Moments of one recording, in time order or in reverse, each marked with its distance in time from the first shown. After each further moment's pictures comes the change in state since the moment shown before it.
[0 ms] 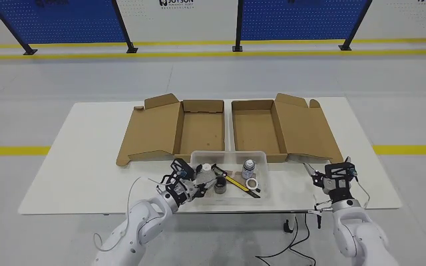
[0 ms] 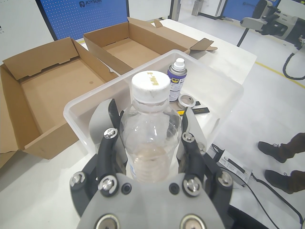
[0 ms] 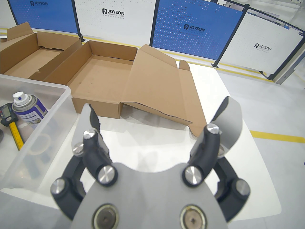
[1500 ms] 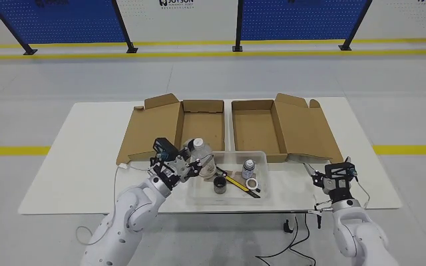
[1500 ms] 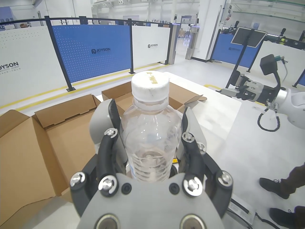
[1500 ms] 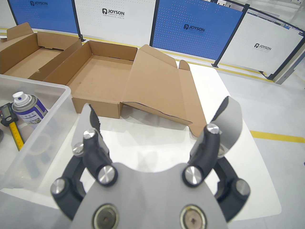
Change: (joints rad) left arm -0.044 0.000 -0.082 -0.108 -0.120 -0.018 0.066; right arm 0.000 0.000 0.000 0.000 0.000 0.000 0.000
